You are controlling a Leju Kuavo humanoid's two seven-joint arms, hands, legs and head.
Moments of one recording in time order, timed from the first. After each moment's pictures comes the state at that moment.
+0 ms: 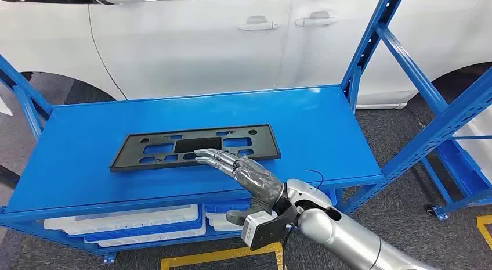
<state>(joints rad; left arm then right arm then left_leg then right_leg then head) -0.08 -0.08 1.22 -0.23 -0.59 -0.10 -0.34 -0.50 -0.26 0.87 -1.61 0.30 -0.03 -0.47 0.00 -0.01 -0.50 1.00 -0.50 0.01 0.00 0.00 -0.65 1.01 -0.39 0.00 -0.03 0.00</state>
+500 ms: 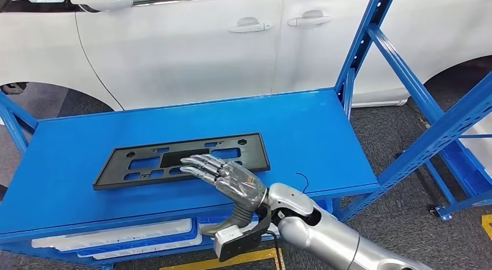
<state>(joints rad) -0.09 -0.08 1.22 -0.23 -0.60 -0.07 -0.36 -0.56 -0.16 0.98 -1.45 0.60 -0.24 -0.46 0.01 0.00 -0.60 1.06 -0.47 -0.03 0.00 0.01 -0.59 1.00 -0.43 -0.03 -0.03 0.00</state>
